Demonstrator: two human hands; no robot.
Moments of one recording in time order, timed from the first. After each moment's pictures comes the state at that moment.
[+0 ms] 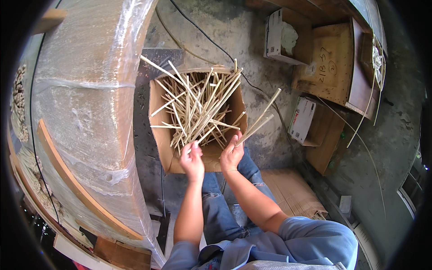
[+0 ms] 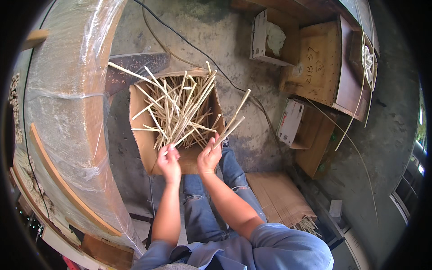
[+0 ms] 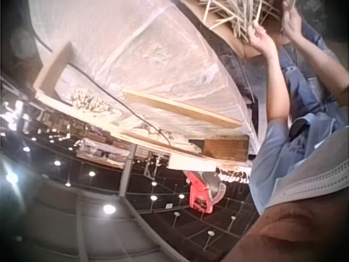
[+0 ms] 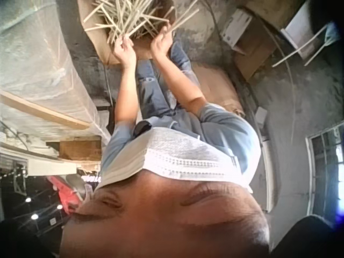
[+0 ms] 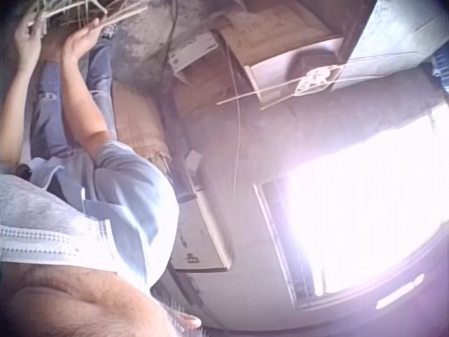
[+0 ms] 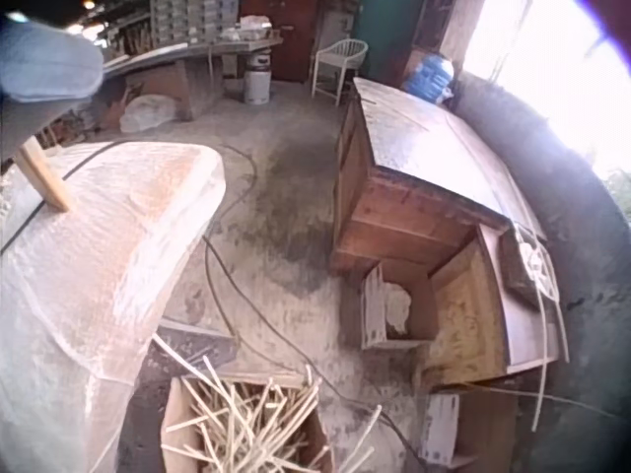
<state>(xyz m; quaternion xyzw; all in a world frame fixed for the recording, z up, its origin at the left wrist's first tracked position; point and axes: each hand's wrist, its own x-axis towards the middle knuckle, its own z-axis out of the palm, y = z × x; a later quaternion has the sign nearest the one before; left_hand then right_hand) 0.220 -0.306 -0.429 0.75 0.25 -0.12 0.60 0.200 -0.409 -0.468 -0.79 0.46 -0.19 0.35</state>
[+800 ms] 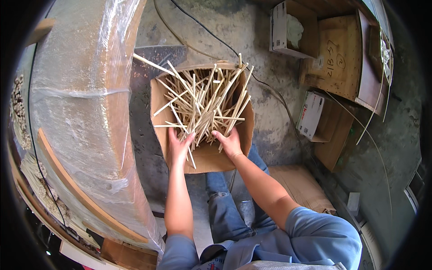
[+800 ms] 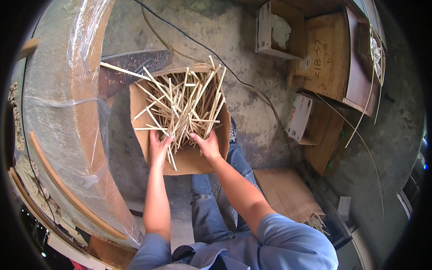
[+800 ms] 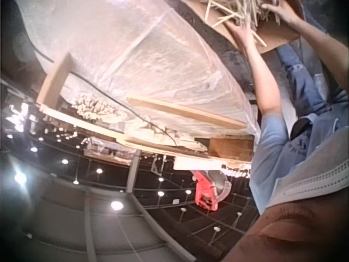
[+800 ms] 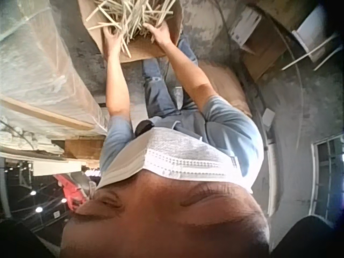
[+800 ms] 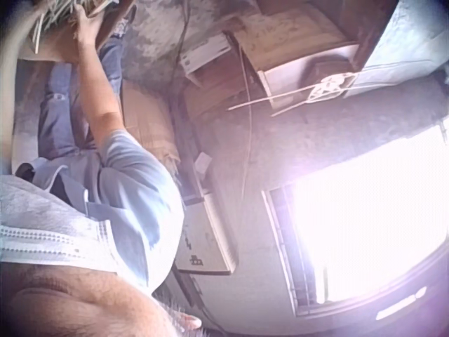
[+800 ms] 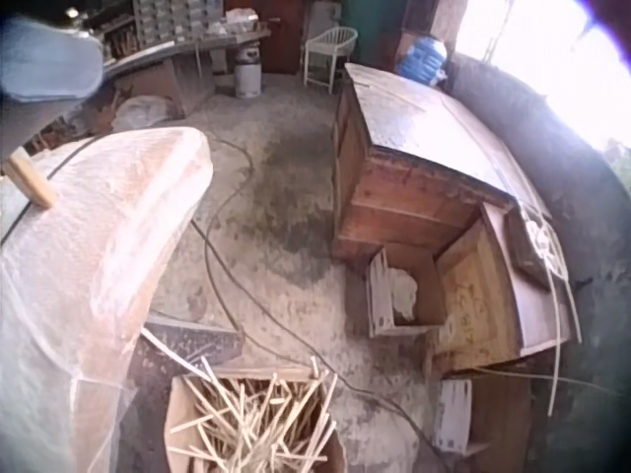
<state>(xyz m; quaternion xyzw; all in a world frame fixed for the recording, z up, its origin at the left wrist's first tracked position) 0.269 -0.220 -0.495 0.79 0.22 -0.24 0.52 0.220 -0.421 -0.491 -0.58 0.40 0.13 0.70</state>
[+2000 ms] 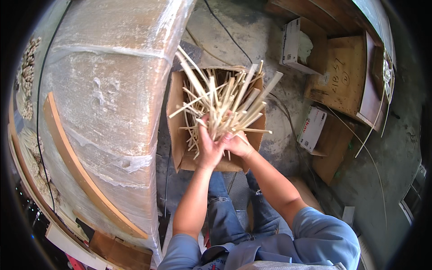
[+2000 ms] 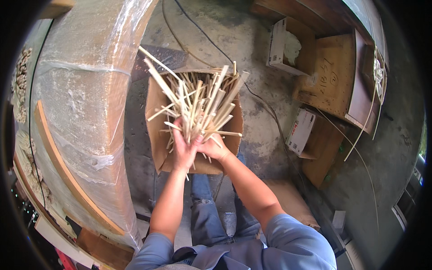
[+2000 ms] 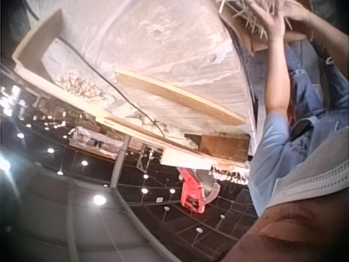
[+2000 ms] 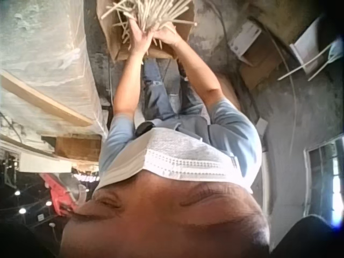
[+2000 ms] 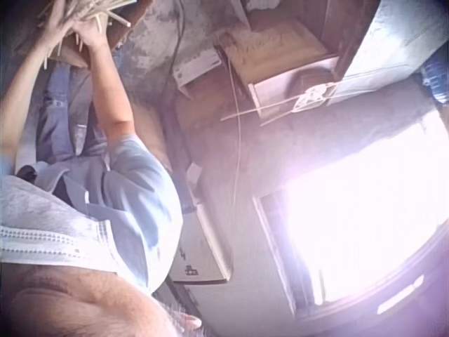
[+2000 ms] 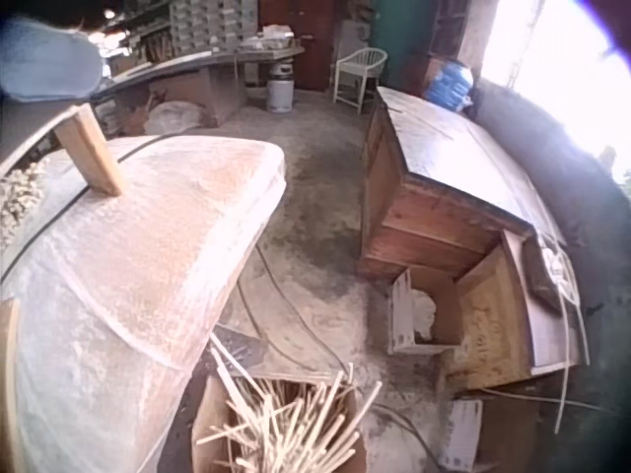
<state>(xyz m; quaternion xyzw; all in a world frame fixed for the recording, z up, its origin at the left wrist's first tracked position) 0.288 -0.321 -0.411 0.64 0.05 -0.19 0.74 0.263 -0.445 -0.454 -0.76 0.06 0.14 0.63</state>
